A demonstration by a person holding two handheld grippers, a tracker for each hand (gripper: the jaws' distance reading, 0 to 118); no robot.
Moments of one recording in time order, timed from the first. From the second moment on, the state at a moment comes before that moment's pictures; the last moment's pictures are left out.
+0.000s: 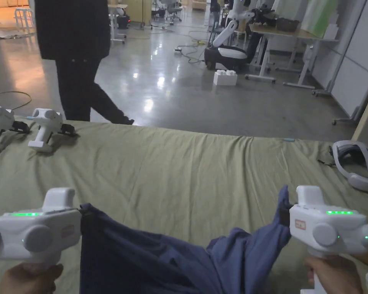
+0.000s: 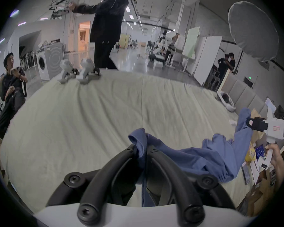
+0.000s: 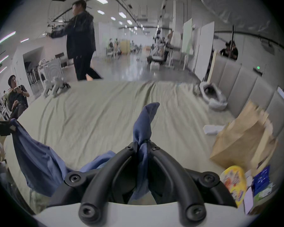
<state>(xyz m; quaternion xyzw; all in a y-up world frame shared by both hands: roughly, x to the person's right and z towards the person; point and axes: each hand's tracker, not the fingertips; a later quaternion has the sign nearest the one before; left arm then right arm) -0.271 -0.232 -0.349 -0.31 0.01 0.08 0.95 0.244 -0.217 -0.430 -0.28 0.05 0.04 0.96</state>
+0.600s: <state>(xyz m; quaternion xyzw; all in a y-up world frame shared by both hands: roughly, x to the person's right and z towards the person) -0.347 -0.075 -0.333 -0.19 0.07 0.11 0.97 0.248 -0.048 -0.382 -0.14 0.01 0.06 0.99</state>
